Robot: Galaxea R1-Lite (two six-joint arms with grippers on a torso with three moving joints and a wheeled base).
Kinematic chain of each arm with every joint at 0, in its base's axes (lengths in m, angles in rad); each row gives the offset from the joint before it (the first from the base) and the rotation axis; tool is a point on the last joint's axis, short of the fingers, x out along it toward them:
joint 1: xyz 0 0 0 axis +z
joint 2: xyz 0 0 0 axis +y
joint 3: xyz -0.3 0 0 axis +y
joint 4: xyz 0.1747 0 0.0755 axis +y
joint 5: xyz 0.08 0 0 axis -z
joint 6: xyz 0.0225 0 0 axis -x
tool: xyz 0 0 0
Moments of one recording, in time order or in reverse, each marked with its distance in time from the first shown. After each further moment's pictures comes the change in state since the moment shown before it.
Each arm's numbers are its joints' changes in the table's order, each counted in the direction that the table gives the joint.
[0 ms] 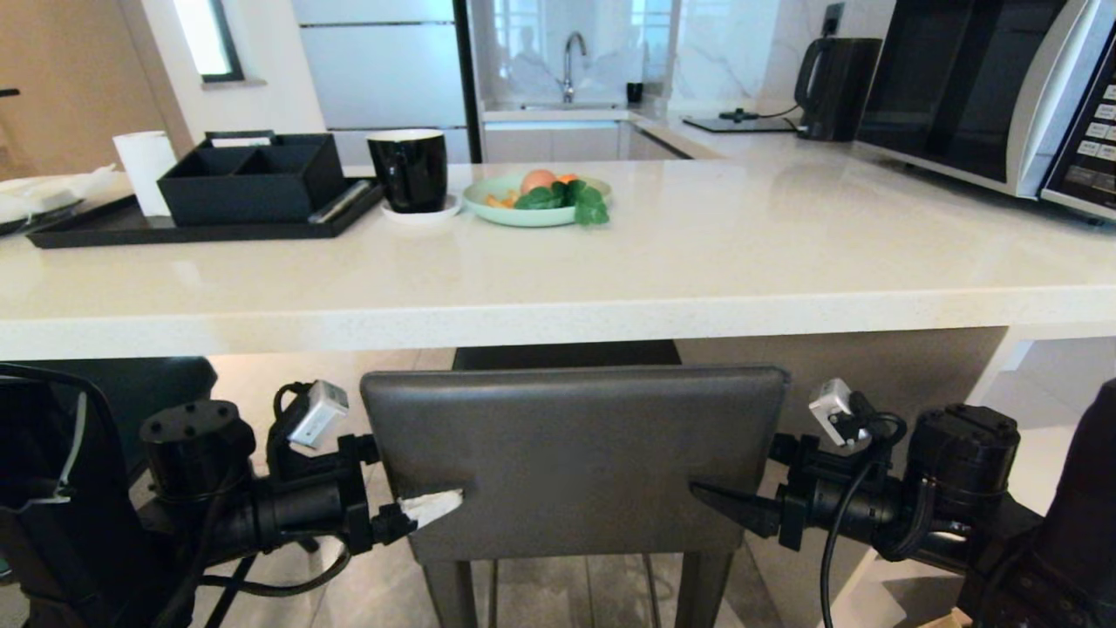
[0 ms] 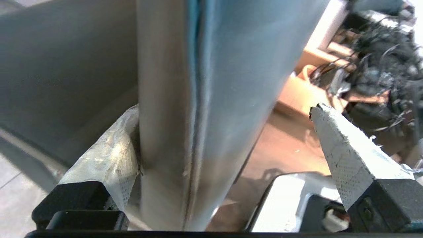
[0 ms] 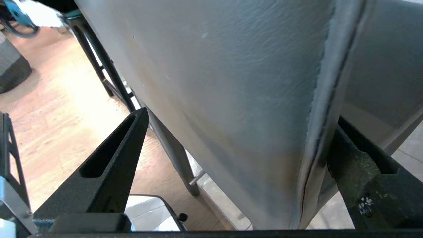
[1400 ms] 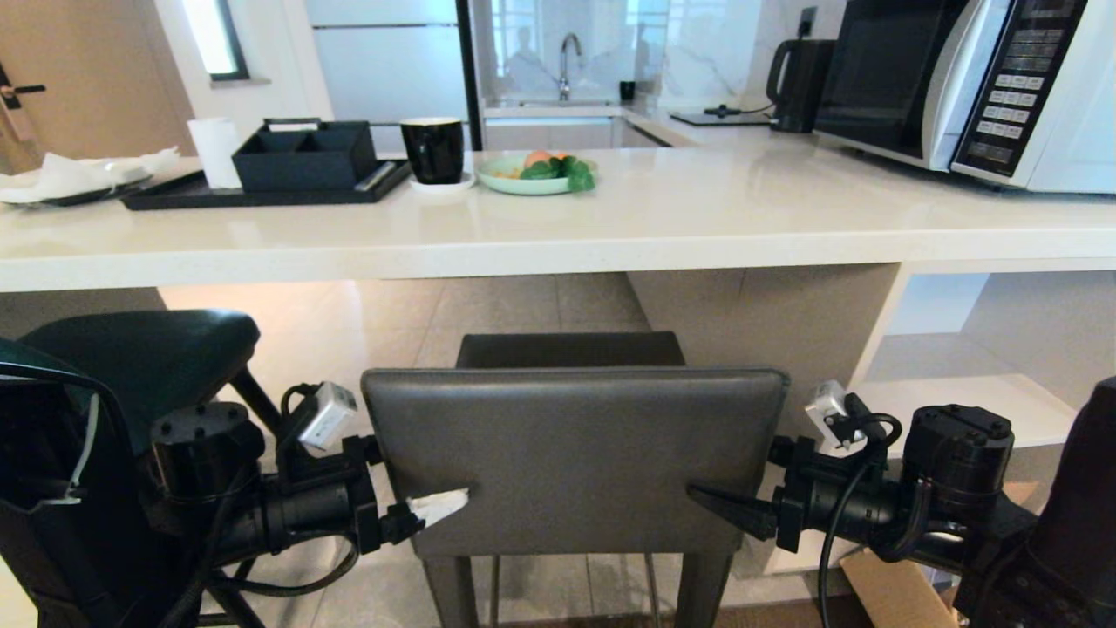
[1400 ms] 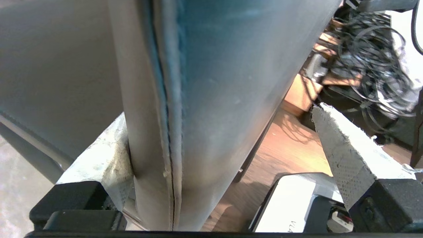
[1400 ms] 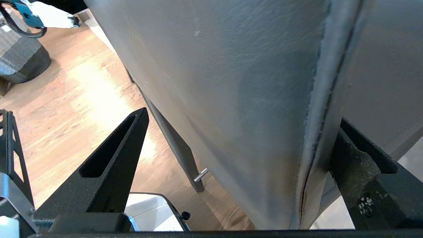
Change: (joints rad) left arm -0.030 0.002 0.003 0.001 -0.030 0.002; right arm 0.000 0.003 -0.001 0.003 -0.002 0.004
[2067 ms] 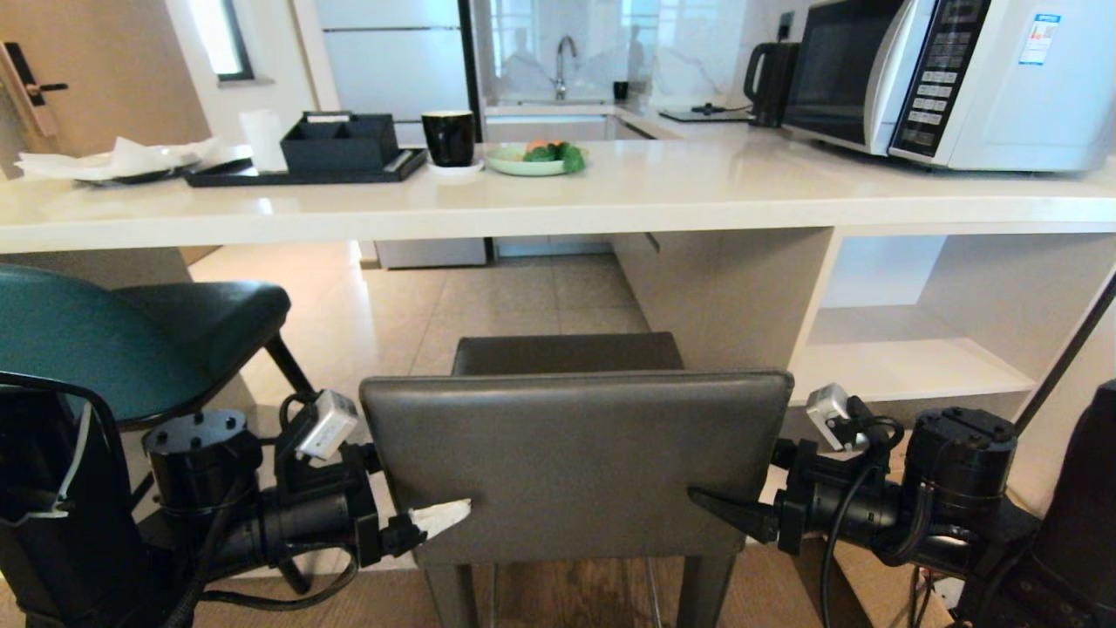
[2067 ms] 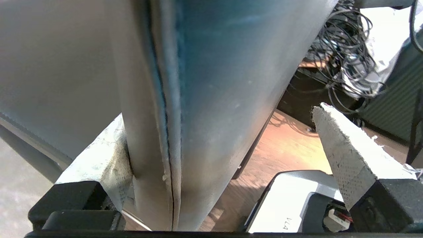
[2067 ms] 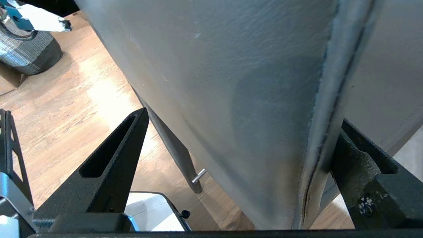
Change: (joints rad) left arm -0.029 -0.020 0.041 -0.002 -0.038 -0.001; right arm 0.004 -0.003 0.014 -0.001 0.009 0.001
